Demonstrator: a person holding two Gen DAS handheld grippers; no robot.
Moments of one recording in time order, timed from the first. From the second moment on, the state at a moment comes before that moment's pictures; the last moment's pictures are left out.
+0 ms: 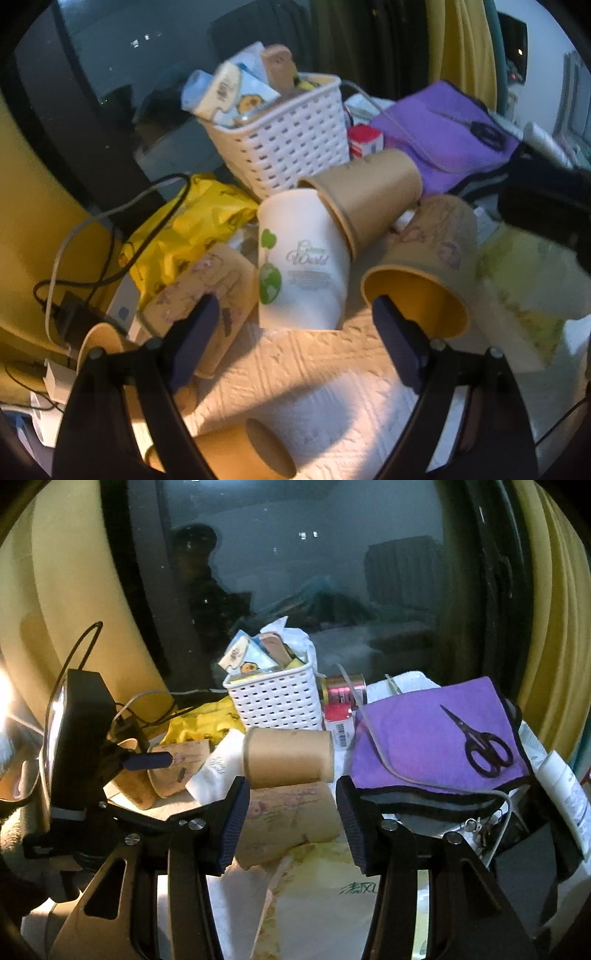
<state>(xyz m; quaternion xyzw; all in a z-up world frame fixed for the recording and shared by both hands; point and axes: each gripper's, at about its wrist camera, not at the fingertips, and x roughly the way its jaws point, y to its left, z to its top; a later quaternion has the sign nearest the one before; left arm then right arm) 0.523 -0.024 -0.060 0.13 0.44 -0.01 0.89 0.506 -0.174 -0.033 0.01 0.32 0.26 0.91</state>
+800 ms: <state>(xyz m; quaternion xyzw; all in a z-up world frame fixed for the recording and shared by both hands) 0.531 -0.026 -0.070 0.13 0.45 -0.02 0.88 0.516 -0.181 -0.042 0.02 0.32 0.25 0.91</state>
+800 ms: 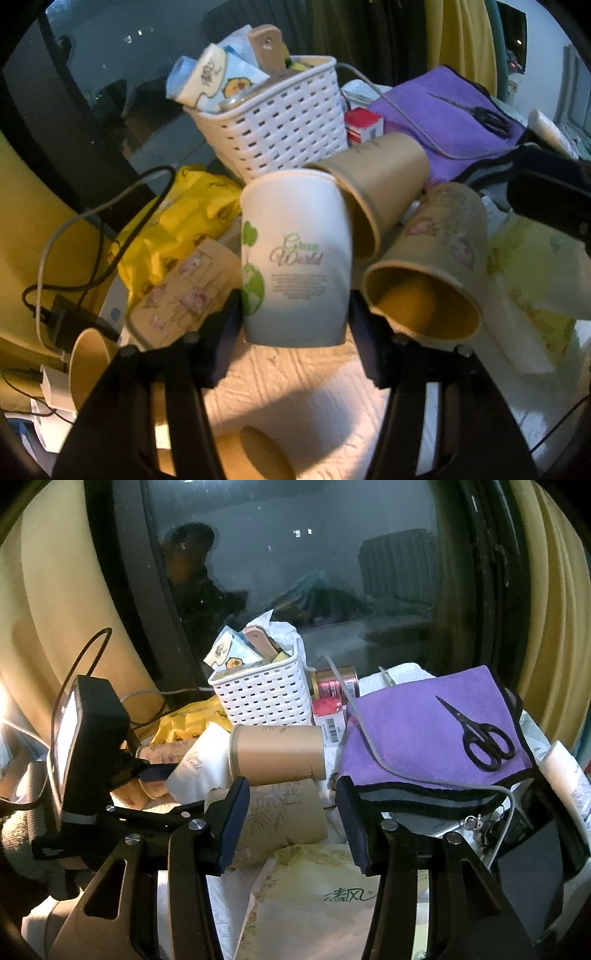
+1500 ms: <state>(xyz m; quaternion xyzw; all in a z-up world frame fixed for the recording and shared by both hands) 0.459 -0.018 -0.008 0.06 0.38 -0.02 0.92 0.496 -0.184 -0.017 0.02 0.30 0.25 0.92</state>
